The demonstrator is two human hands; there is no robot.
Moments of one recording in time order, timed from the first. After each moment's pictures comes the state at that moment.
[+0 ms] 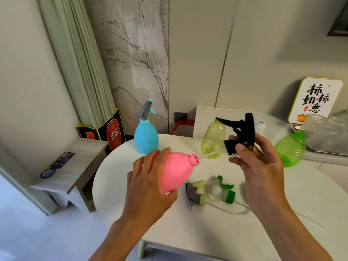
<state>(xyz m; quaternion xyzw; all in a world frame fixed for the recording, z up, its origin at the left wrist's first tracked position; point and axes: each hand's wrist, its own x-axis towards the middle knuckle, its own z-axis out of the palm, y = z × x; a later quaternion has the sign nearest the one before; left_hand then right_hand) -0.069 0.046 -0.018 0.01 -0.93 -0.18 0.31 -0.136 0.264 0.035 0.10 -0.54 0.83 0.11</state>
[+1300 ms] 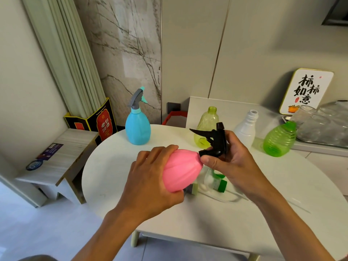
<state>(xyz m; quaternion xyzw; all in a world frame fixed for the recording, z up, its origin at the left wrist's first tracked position) -0.064 0.059 -0.006 -0.05 -0.95 -0.24 0.19 -0.144 0.268 0.024 0.22 -0.73 0.64 -0.06</state>
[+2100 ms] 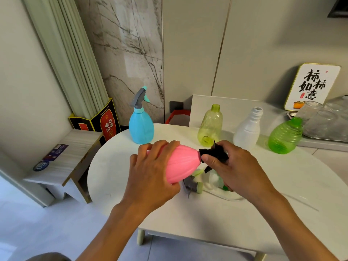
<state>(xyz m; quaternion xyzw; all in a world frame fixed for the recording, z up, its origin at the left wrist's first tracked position) -0.074 0.050 -0.009 -0.04 -0.96 -0.13 0.24 -0.134 0.261 0.024 0.17 -0.93 0.32 0.04</state>
